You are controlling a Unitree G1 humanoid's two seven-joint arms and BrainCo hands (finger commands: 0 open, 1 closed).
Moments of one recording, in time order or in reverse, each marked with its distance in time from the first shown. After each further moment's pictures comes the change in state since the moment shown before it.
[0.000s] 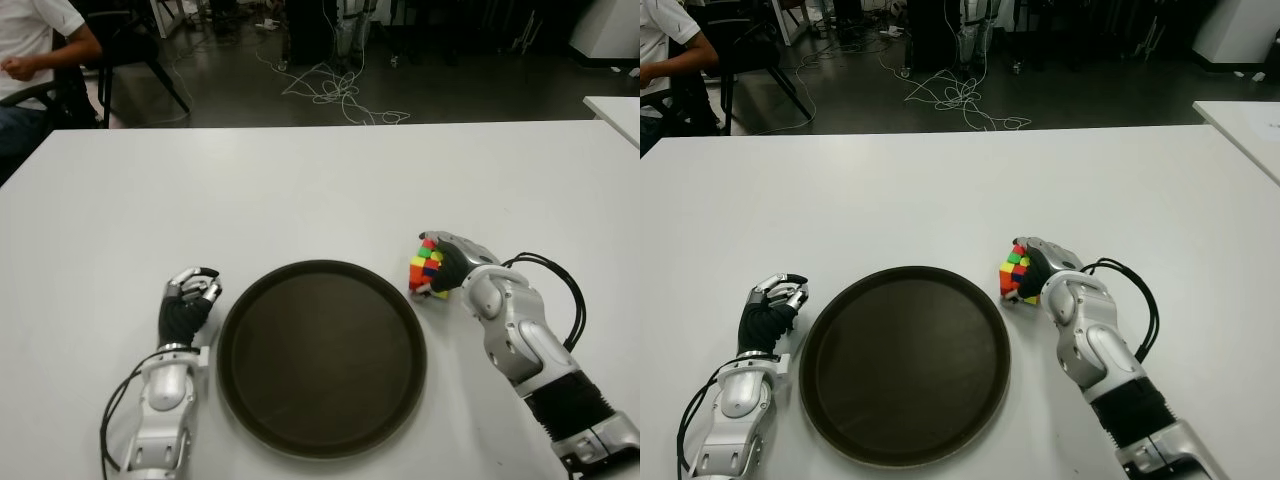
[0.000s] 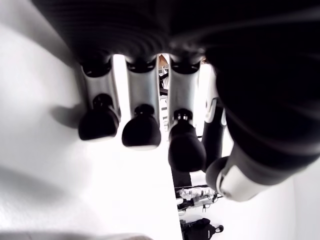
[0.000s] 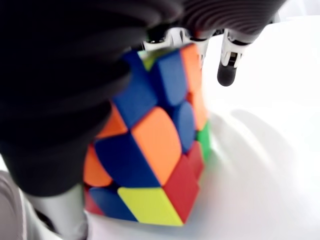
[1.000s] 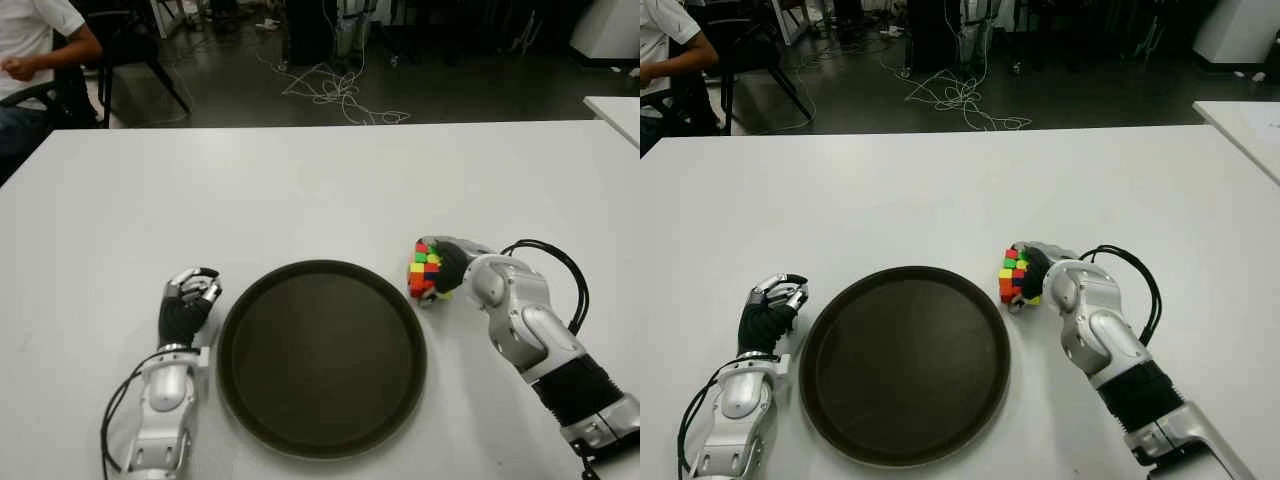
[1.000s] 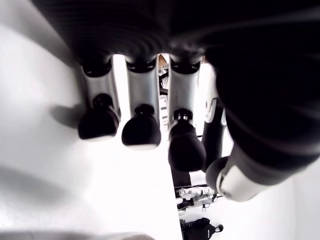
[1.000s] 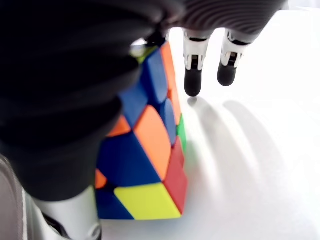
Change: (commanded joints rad) left arm -0.004 -0.010 0.010 0.012 -0.007 -0.012 0.009; right arm -0.038 -0.045 0.047 -0.012 -0.007 0.023 0.137
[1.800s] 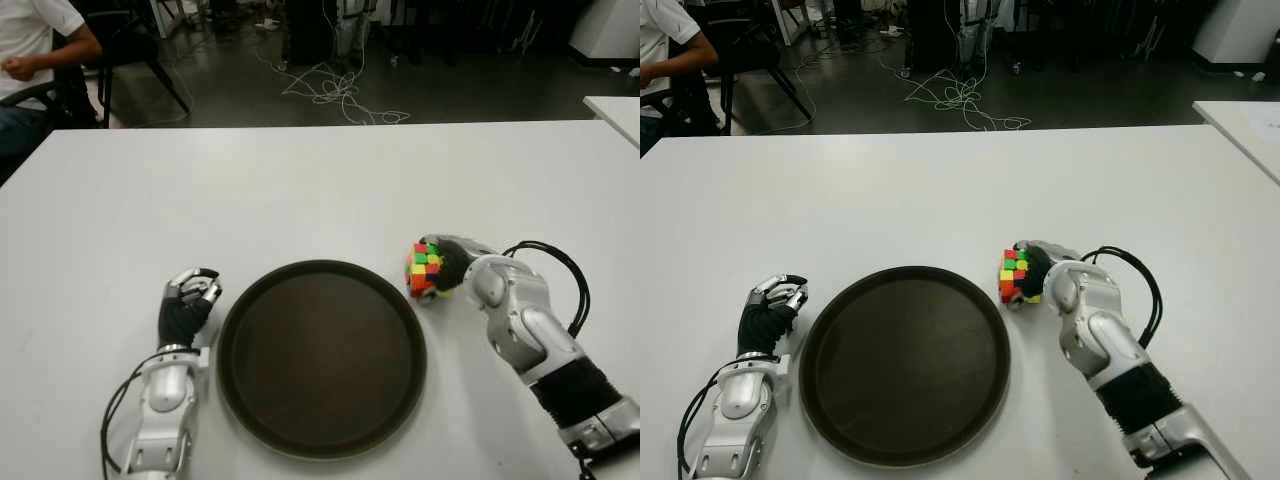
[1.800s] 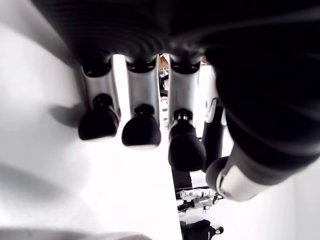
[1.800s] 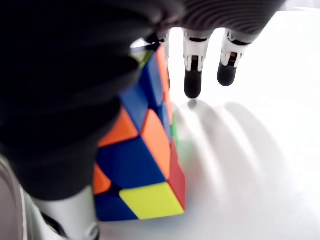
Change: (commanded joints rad) left arm 0.013 0.002 -0.011 -0.038 0.010 0.039 -0.002; right arm 0.030 0.035 -0.040 -0.017 0.010 0.007 -0.123
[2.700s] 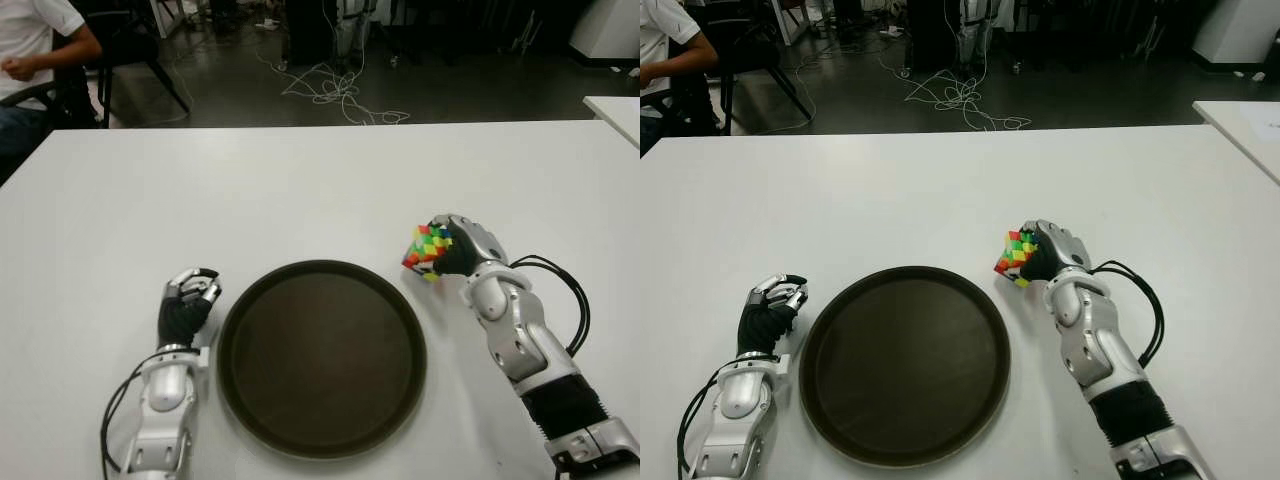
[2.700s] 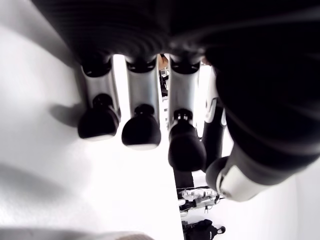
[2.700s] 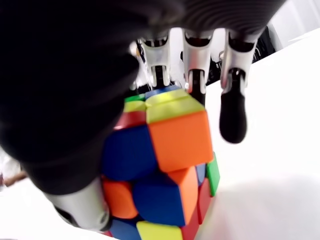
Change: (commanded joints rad) left arm -0.011 0.001 0.009 0.028 -0.012 -0.021 -0.003; right arm 0.053 0.085 -0.137 0.102 0.137 -0.209 -0.385
